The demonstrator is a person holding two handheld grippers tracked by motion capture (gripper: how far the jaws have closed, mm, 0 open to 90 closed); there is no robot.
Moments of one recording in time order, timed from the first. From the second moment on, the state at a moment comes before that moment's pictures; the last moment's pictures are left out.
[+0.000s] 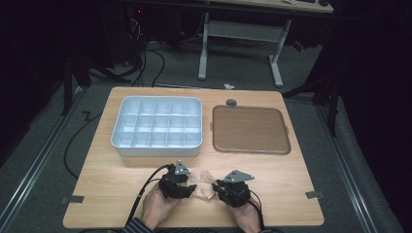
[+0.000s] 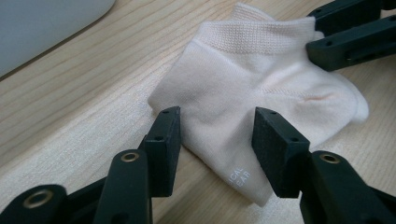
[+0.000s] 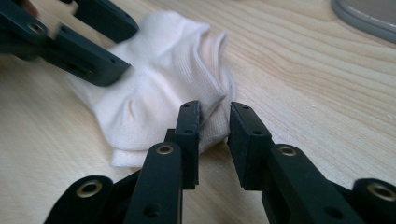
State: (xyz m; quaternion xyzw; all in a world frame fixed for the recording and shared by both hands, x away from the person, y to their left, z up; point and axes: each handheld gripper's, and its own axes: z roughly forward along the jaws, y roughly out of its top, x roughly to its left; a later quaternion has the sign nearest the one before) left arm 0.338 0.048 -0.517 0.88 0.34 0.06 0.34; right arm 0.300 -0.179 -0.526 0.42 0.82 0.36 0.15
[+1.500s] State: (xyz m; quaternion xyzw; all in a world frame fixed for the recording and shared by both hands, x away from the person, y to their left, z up) left arm 0.365 0.069 -0.506 0.84 0.40 0.02 0.38; right arm 0.297 -0.140 -0.499 0.37 0.83 0.39 0.15
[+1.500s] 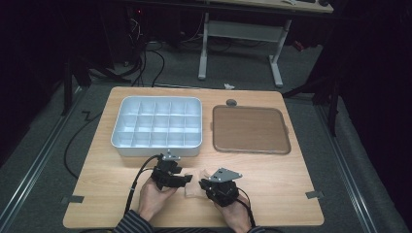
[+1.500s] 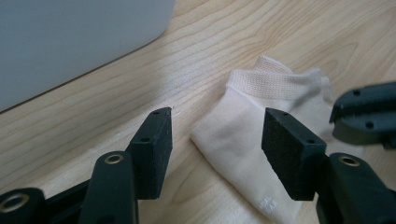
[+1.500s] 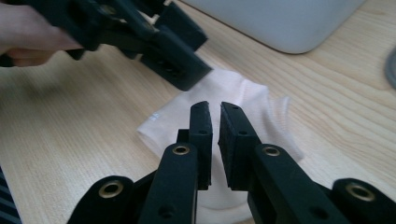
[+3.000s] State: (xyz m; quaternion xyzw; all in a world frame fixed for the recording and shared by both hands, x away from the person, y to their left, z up) left arm 0.367 0.076 -0.528 0.79 0.43 -0.05 0.43; right arm 0.294 -0.138 -0.524 0.38 0.84 0.37 0.14
